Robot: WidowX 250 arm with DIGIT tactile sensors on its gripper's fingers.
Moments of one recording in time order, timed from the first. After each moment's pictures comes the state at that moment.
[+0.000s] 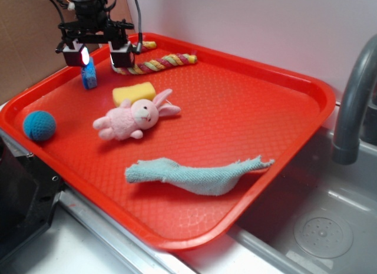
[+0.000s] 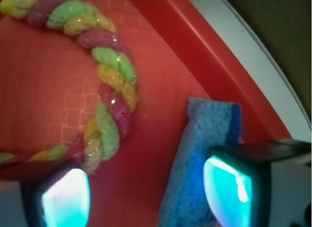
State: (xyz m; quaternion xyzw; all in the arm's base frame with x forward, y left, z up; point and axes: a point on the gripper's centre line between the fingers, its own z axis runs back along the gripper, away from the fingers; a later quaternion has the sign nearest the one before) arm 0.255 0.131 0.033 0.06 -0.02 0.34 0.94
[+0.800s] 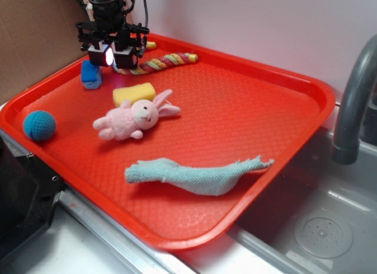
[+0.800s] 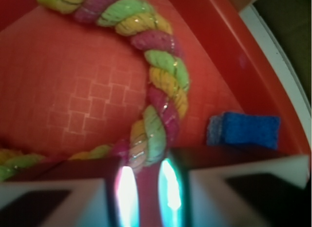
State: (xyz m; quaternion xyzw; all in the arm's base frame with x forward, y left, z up) arm 0.265 0.130 0.025 0.08 0.00 0.30 0.95
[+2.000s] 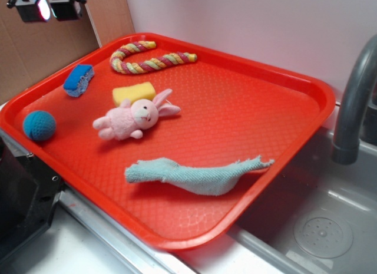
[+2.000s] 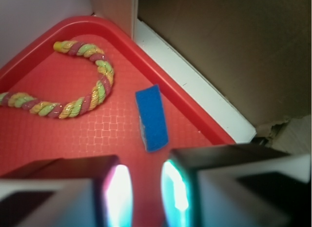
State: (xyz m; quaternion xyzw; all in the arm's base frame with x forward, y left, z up) arm 0.198 0.113 0.140 0.06 -0.08 0.38 0.92
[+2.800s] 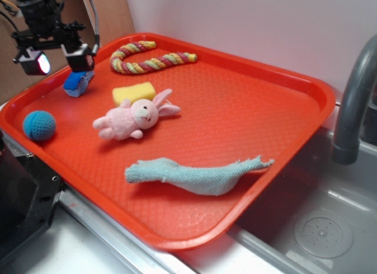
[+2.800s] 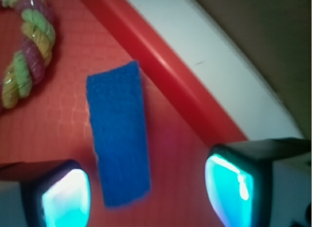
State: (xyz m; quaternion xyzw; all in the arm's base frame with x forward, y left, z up) arm 0.198 0.156 0.040 -0.01 -0.02 0.34 0.94
